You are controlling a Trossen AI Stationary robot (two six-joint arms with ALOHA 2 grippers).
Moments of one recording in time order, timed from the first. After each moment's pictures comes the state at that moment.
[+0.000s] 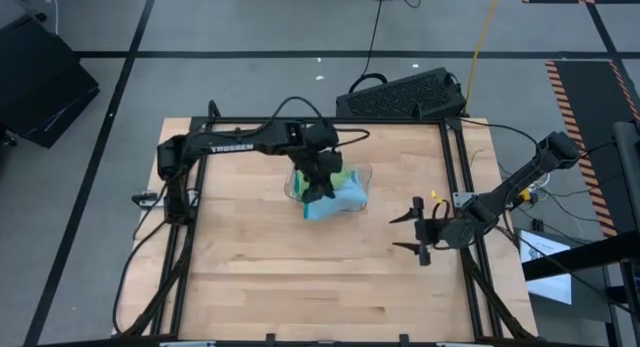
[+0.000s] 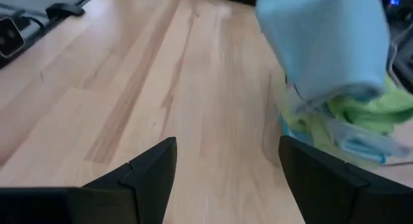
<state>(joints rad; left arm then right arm) 0.25 1.89 1.68 -0.80 0.60 0.13 0.64 0.82 0.31 -0.05 0.58 0.15</state>
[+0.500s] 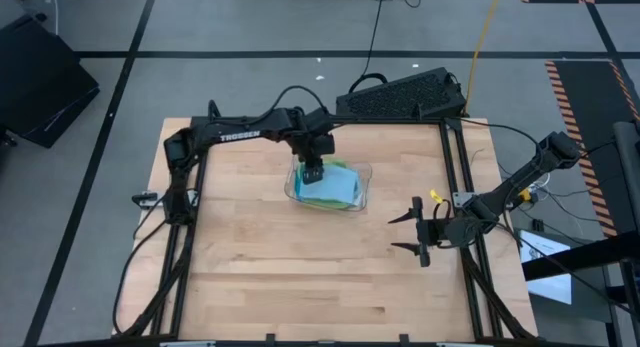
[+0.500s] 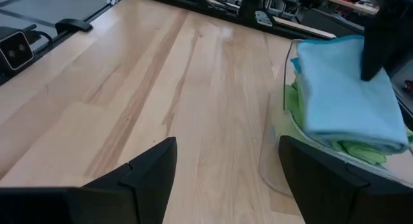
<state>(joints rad) 0.38 1.95 1.68 -0.90 0.32 0.20 0.64 0.81 0.31 0.04 0.57 0.04</state>
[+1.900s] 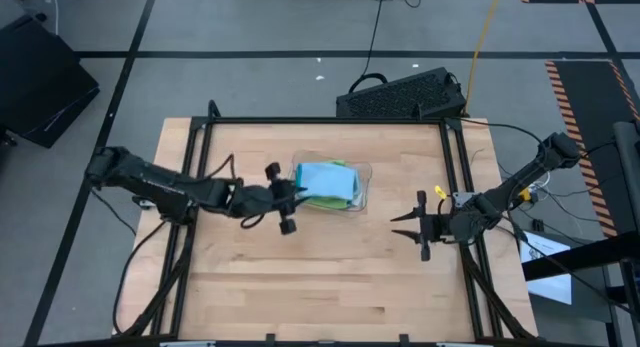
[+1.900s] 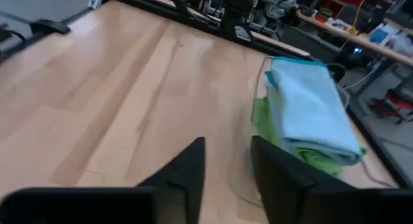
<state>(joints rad) -0.19 1.34 0.95 -0.15 -0.50 -0.07 0.63 0.74 0.31 0.01 0.63 -0.05</state>
